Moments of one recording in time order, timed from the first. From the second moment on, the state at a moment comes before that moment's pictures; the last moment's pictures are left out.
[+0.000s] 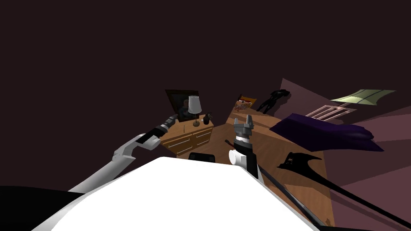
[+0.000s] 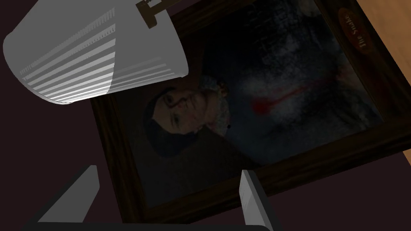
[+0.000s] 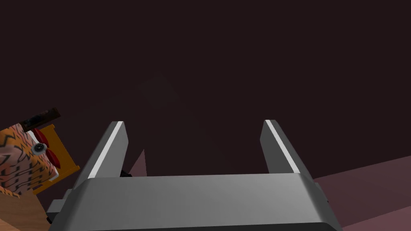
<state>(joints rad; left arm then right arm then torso) 0.38 0.73 0.06 -2.05 0.31 0.01 -0.09 0.51 0.02 0.04 -2.34 -0.07 -0.36 -0.09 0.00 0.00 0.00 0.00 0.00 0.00</state>
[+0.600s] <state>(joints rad) 0.34 0.89 0.04 -1.97 0.44 0.17 -0.15 0.51 0.02 0.04 -2.34 -0.07 -0.36 -0.09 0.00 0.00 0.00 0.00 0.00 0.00</state>
